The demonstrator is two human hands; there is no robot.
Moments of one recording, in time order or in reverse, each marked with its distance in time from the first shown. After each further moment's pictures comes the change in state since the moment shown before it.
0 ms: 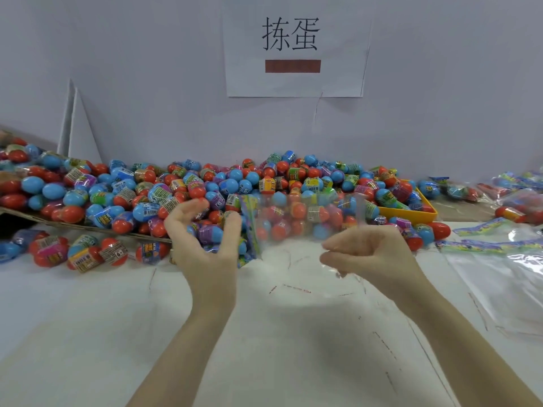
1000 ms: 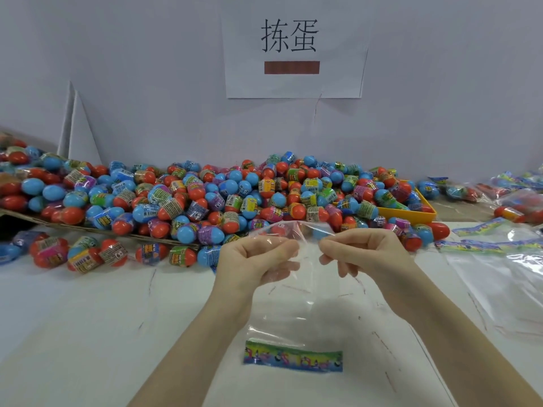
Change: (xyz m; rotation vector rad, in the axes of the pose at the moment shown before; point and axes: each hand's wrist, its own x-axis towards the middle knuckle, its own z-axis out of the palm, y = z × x) left_hand -0.015 0.006 0.006 -0.194 -0.629 -0.566; right_hand 0.005 0.004 0.002 0.201 -0.075 0.091
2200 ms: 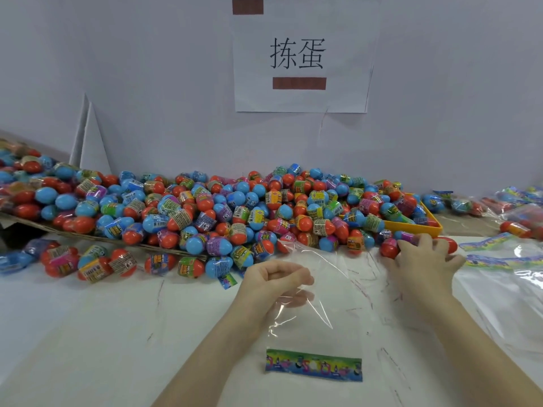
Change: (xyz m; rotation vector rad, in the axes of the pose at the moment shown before) left_hand 0.008 -0.017 -0.002 -0.072 -0.107 -0.219; right_hand 0.043 0.057 -0.058 -1.465 0.542 0.390
